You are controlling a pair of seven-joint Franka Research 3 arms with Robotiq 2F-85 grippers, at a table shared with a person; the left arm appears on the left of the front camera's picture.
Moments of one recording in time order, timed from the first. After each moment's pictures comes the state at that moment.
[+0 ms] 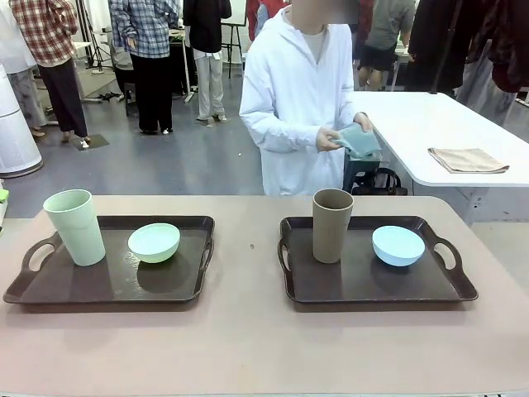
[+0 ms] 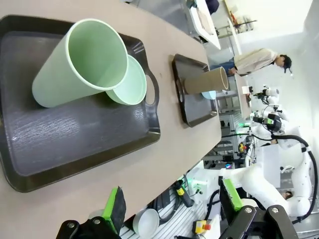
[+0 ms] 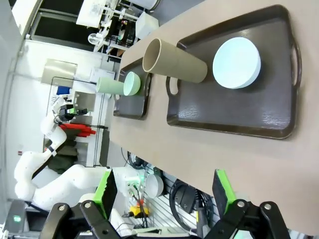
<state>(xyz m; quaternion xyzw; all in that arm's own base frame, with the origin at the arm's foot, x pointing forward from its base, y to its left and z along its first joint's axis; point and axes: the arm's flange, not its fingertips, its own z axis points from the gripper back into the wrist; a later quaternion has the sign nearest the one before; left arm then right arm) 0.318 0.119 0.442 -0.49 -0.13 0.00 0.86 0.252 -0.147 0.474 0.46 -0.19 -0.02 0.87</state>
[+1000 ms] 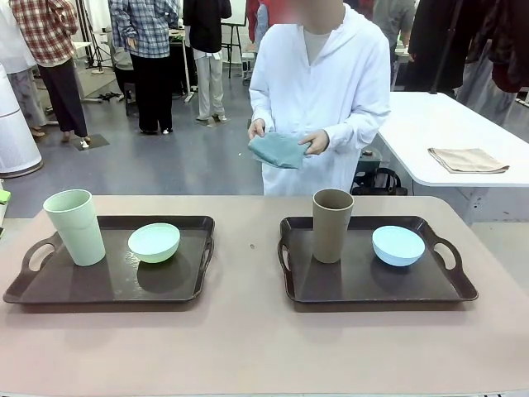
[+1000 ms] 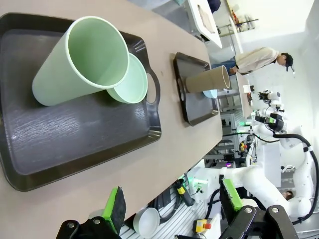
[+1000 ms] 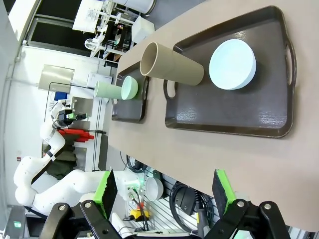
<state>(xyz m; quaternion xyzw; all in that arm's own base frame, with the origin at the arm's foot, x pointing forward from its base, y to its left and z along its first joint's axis) 0.318 0.117 0.442 -0.49 -0.13 0.00 0.86 0.249 -0.146 0.478 0.46 -0.19 -0.03 0.87</state>
